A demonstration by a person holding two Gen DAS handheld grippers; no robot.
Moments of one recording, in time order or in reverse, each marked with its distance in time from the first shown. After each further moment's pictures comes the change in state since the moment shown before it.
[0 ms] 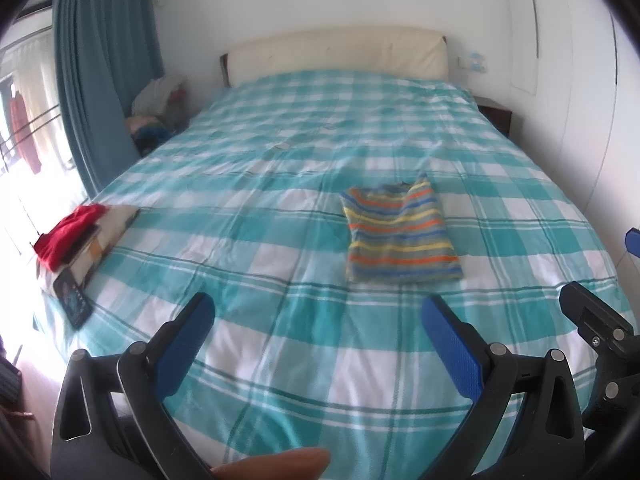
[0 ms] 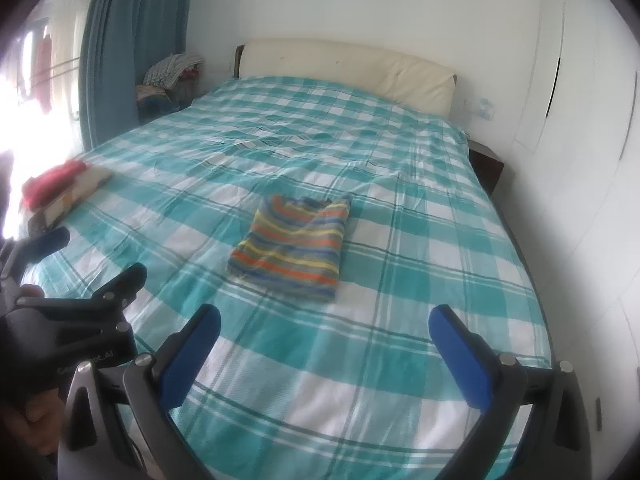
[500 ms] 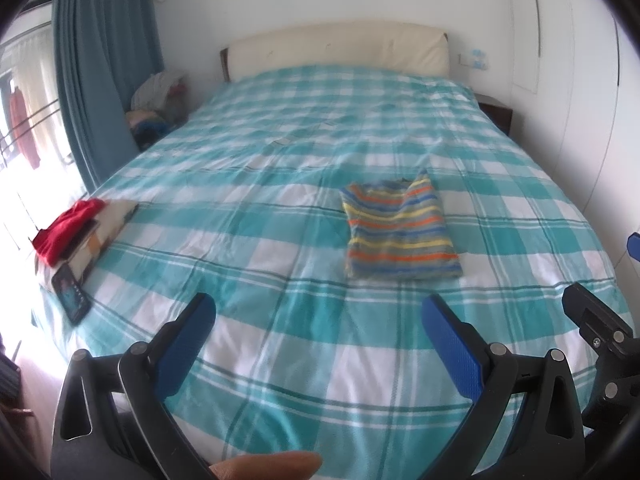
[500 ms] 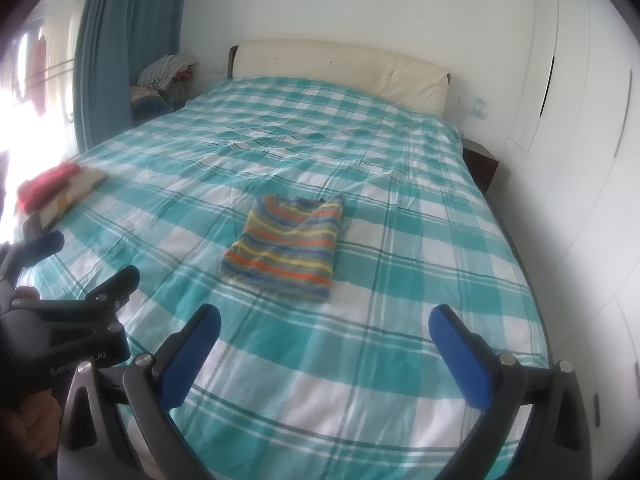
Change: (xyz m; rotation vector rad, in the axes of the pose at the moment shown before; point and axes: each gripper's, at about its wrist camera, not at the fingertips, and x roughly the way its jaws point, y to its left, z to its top) left arm 0.002 -0.001 0.000 -0.004 0.016 0.005; right arm 0.000 -0.001 0.000 0.002 0.000 -0.012
